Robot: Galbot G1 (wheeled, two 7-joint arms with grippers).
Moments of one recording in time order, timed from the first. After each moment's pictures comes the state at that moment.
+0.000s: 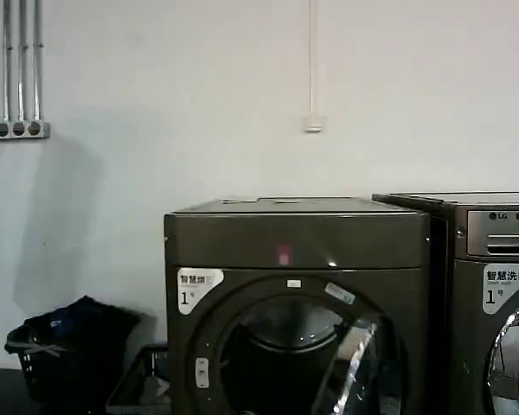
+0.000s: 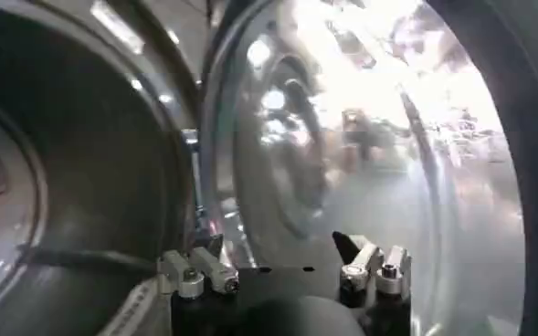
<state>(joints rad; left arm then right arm) 0.61 -0.95 0.14 -1.74 -0.66 0.04 0.61 -1.84 1.24 2.19 1.92 0.84 0.18 -0.02</state>
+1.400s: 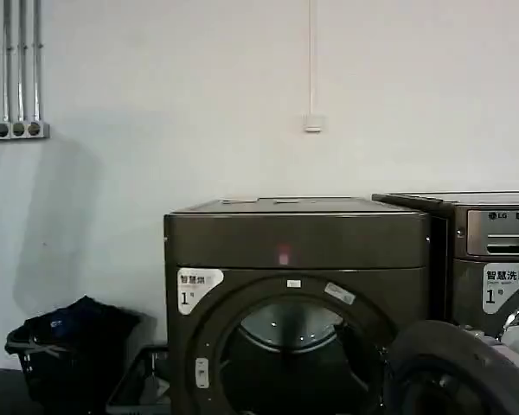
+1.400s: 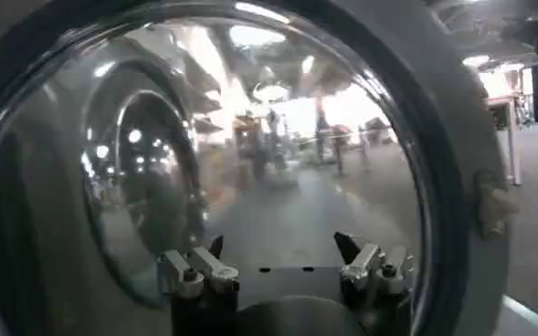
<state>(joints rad) 0.30 -1.30 0.57 -1.58 -0.65 0.05 0.53 -1.87 1.29 2.39 1.74 0.84 0.10 0.05</state>
